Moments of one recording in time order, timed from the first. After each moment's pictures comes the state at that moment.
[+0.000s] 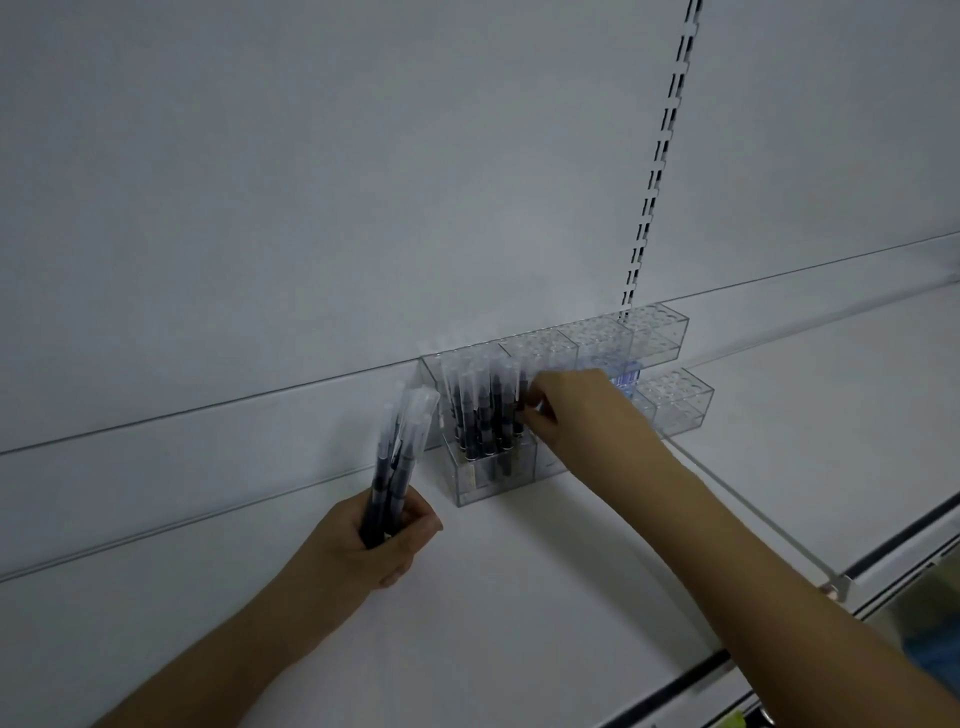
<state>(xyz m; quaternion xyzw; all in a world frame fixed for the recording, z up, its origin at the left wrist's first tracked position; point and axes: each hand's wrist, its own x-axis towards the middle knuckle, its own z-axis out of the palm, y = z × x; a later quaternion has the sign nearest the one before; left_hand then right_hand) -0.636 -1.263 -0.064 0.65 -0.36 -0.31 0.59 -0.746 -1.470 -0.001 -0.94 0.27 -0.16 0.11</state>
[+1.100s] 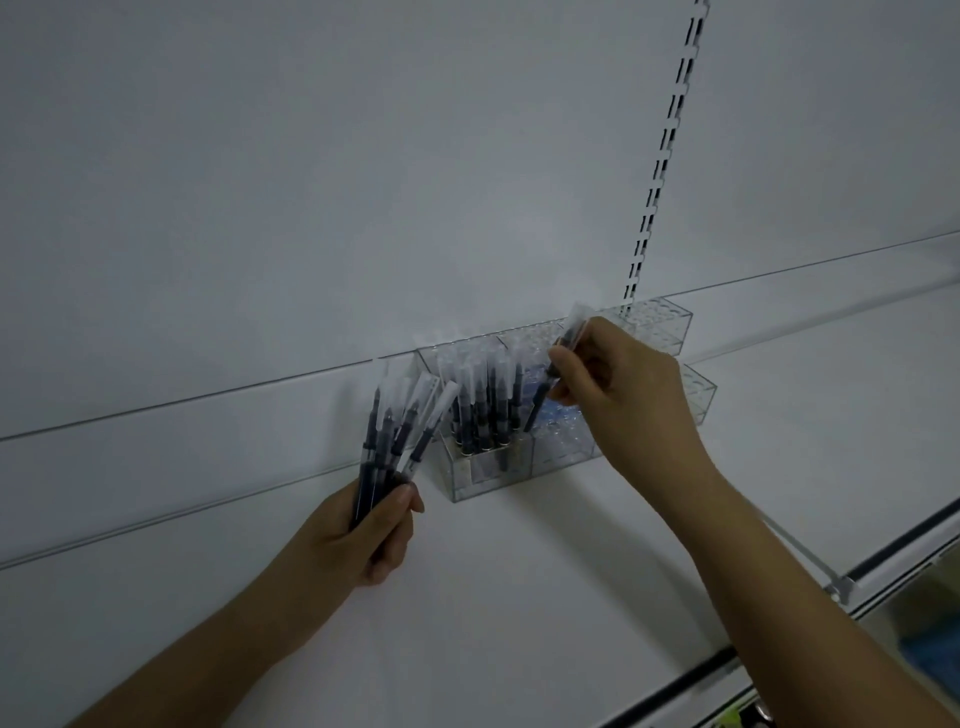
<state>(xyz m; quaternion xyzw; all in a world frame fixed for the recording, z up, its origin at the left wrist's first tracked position) -0.633 -1.263 -0.066 0.63 -0.35 -0.34 0.60 -0.772 -1.471 0.007 -0.83 0.23 -0.41 0.30</state>
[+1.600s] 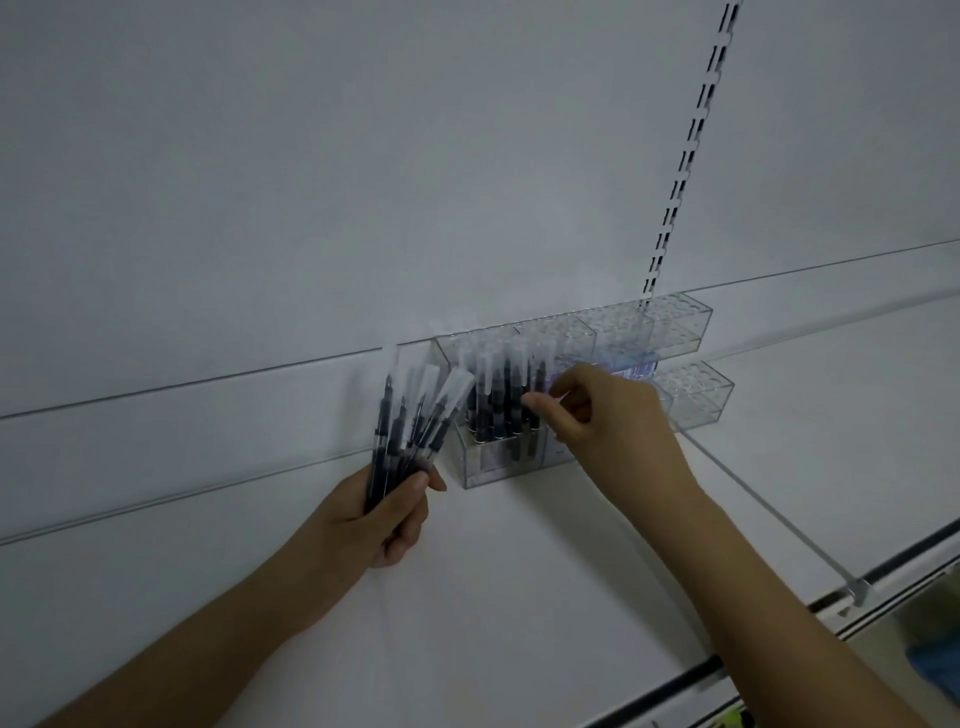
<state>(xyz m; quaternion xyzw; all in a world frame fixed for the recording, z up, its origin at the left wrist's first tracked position) -0.630 -1.263 -0.070 0.60 -0.37 -0.35 0.61 -0.764 -1.467 -0.023 -0.88 0.28 -0.30 0.23</state>
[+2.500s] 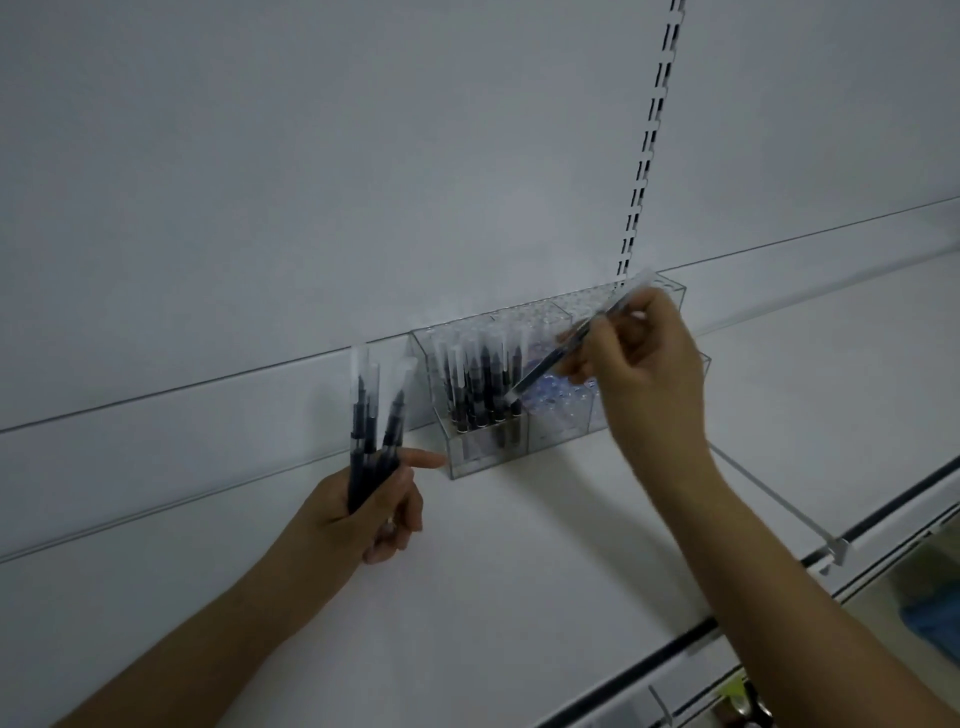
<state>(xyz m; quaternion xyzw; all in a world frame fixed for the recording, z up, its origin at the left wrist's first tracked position) -0.637 -1.264 -0.067 0.63 -0.42 -0.29 0.59 -0.783 -1.456 0.004 -0.65 0.19 -0.51 0.54</state>
